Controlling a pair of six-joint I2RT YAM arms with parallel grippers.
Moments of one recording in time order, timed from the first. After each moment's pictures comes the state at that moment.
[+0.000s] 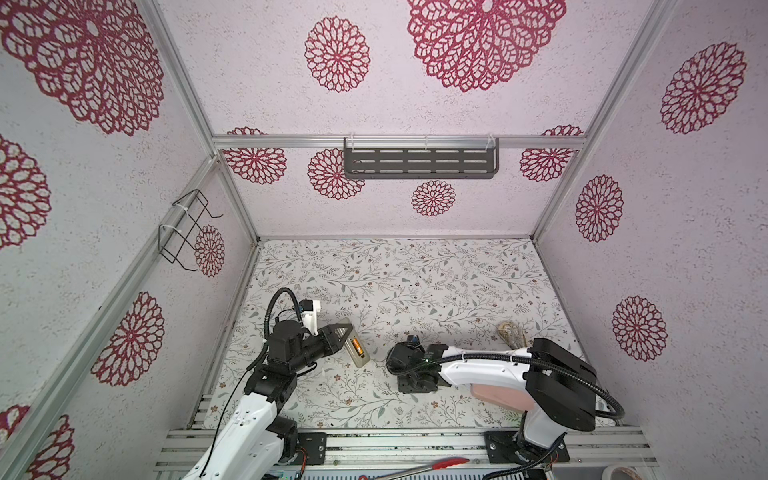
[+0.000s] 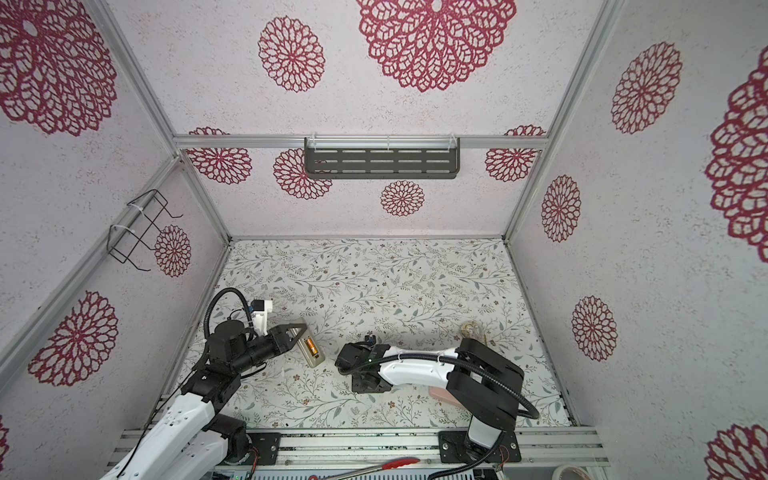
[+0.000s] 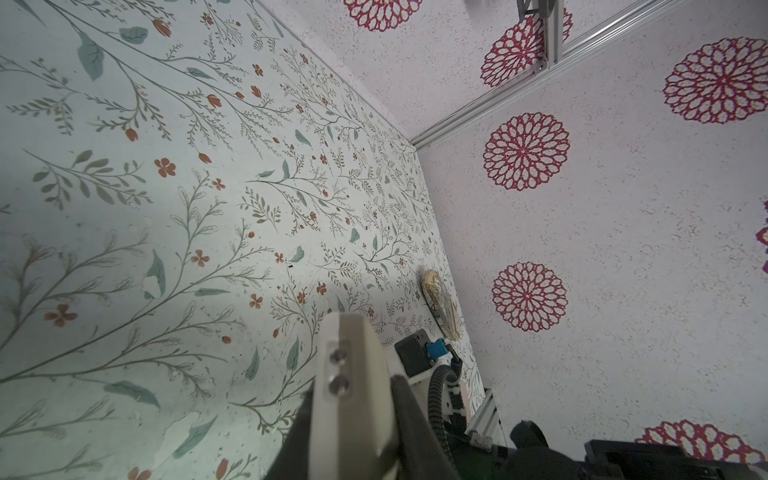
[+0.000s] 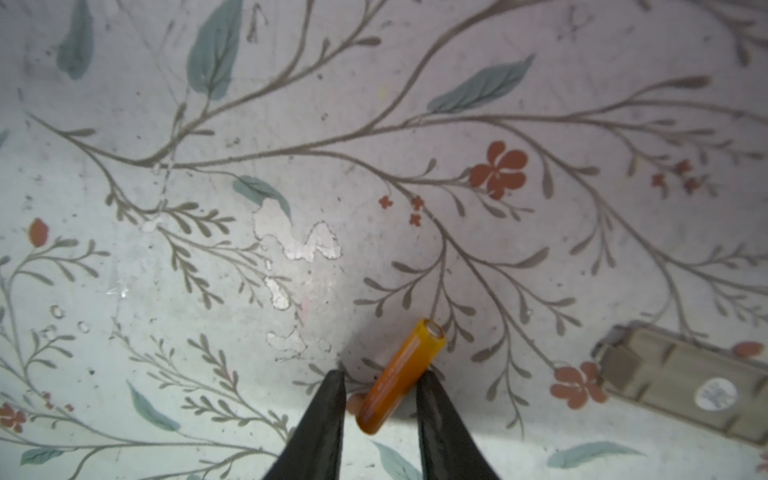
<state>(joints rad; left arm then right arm) -0.26 0.74 0.38 -0.01 0.49 -0.80 1.17 1.68 0.98 -0.63 0.13 1.07</state>
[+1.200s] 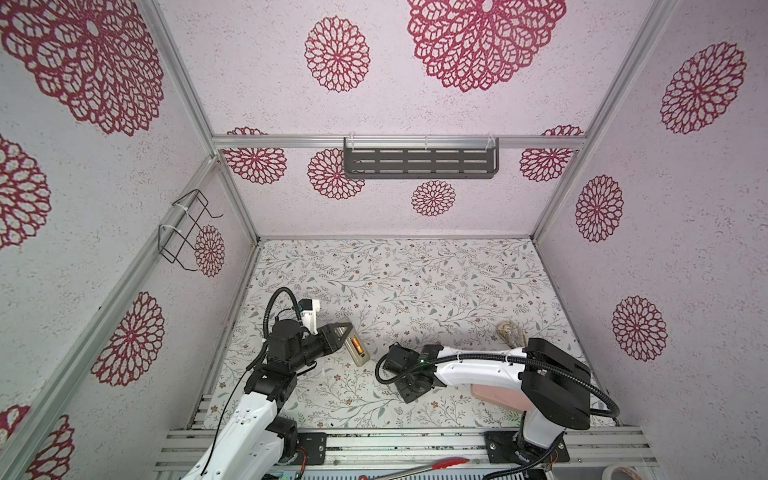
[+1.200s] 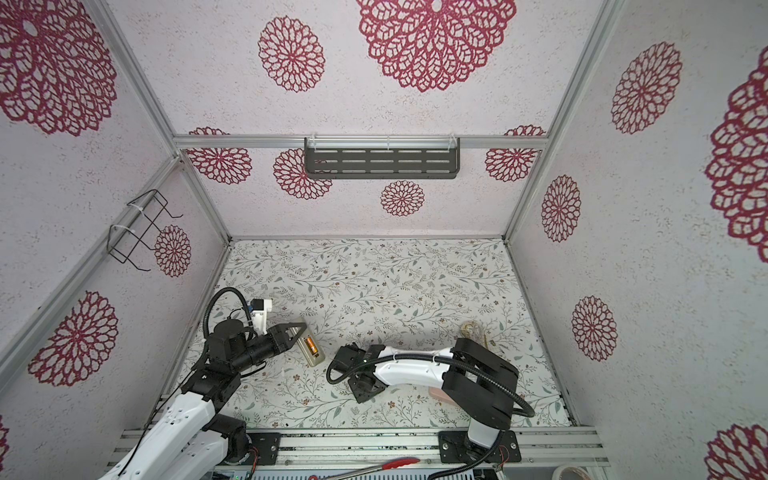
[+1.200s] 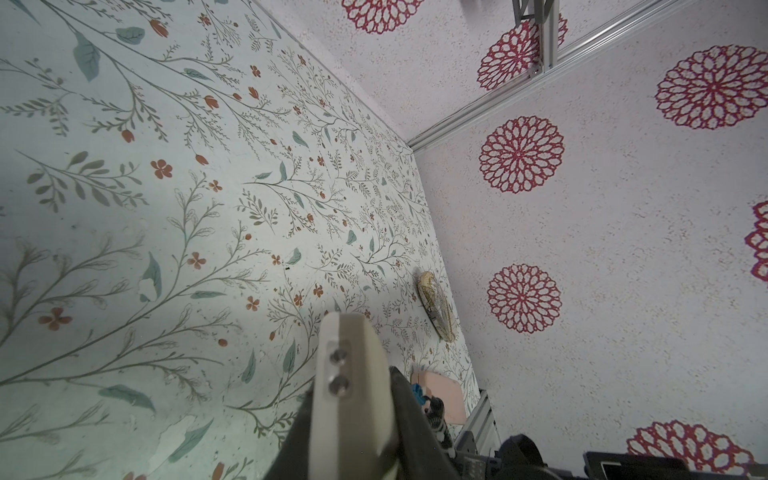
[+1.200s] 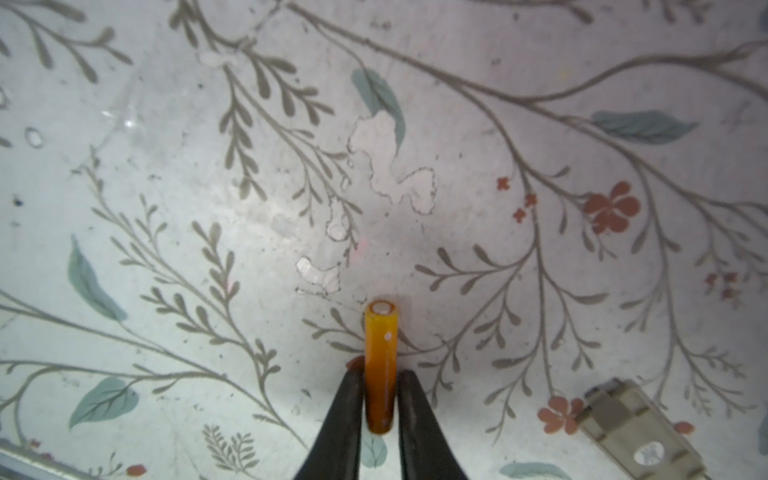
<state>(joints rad) -0.25 0.75 0.38 0.00 0.51 -0.81 1.19 1.71 1.01 -0.70 0.08 0.61</state>
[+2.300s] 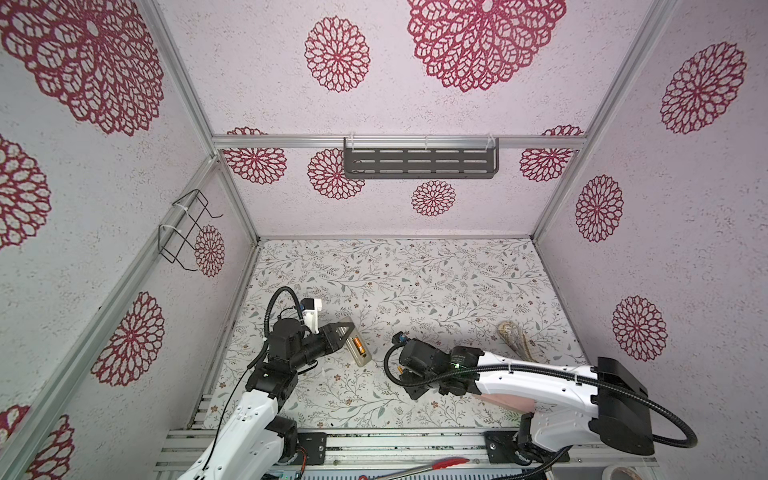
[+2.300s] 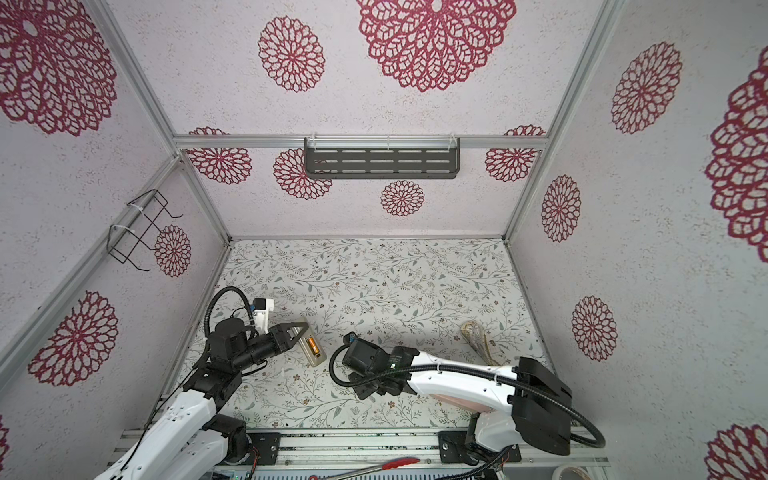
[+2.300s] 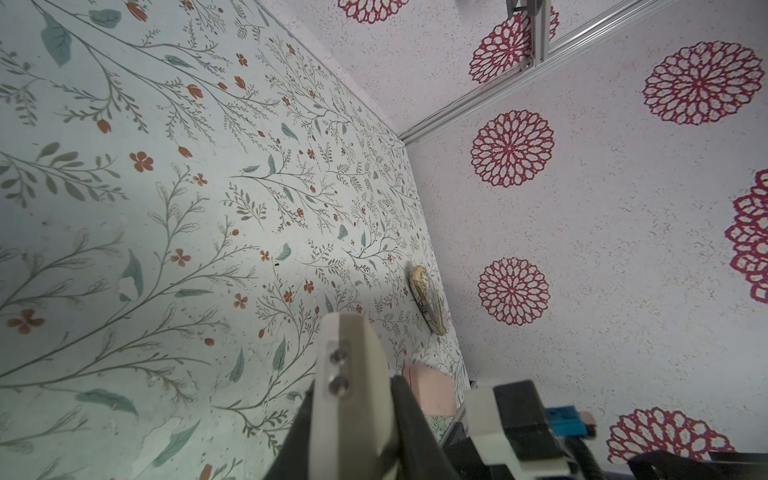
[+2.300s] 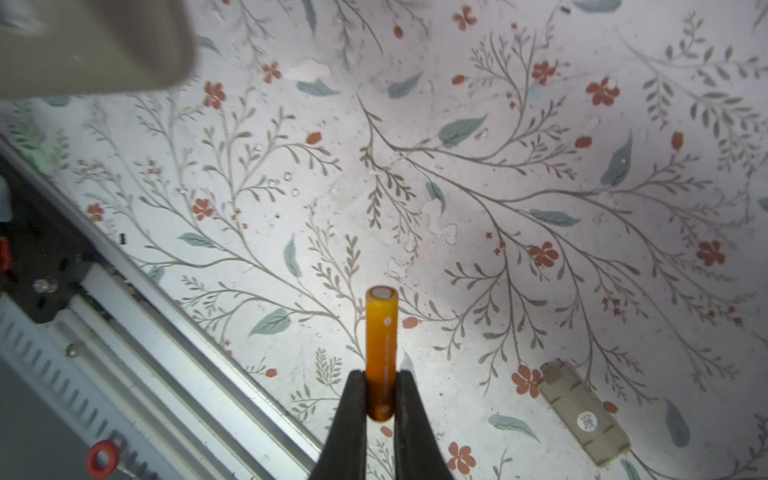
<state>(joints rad) -0.25 0.78 0.38 0.04 0.55 -0.82 1.22 1.38 0.95 -0.61 0.10 0.51</state>
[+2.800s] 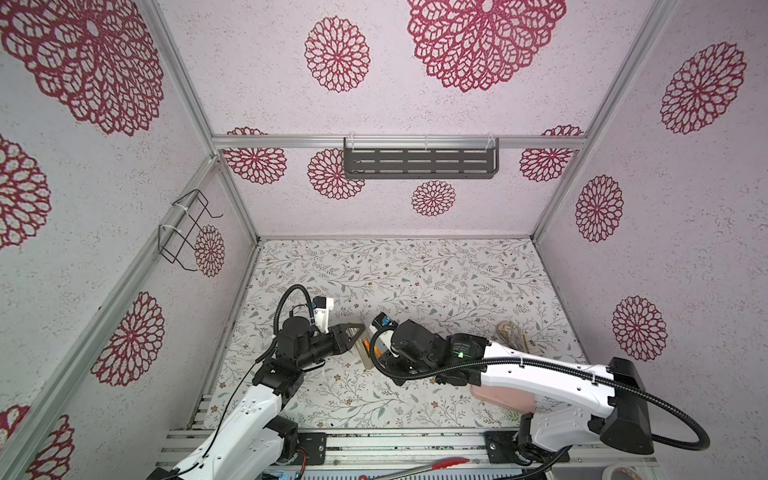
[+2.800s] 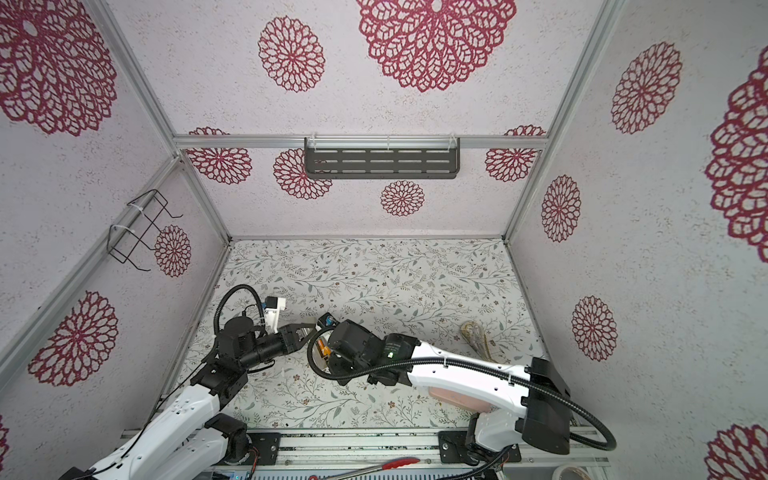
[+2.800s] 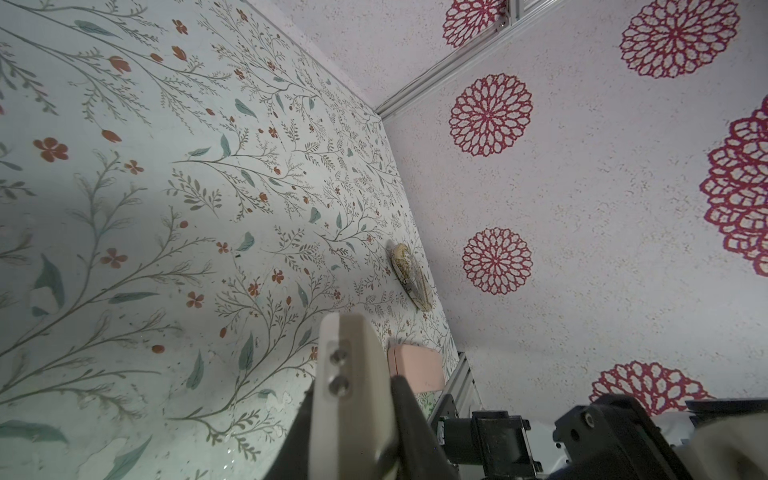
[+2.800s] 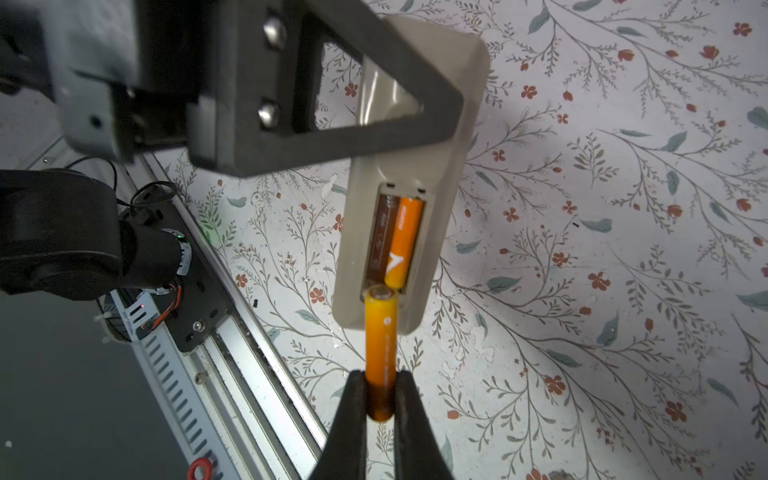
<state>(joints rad) -0.37 0.84 0.39 0.11 0.54 -0.81 1.22 1.41 1.20 -0.59 0.09 0.38</state>
